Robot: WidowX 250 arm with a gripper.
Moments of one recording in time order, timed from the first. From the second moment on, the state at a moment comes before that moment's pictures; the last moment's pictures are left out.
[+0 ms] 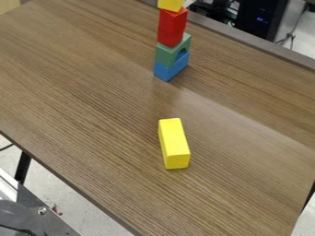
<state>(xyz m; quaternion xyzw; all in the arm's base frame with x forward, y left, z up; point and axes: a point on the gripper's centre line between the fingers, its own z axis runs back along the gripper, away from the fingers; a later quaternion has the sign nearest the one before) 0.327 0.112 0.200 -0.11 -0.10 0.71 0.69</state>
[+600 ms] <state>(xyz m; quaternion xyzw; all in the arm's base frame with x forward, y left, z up) 0.337 0.089 0.223 -0.12 -0.09 0.69 0.71</state>
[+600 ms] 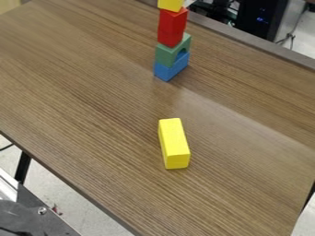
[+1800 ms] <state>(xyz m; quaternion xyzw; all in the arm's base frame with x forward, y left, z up) 0.357 0.053 0.199 -0.11 -0.05 0.65 0.75</state>
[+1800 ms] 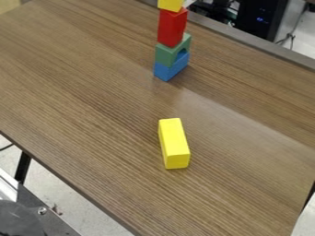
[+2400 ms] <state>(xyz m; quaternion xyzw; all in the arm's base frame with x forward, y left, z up) 0.376 0.062 0.177 -0.10 -0.04 0.64 0.76</state>
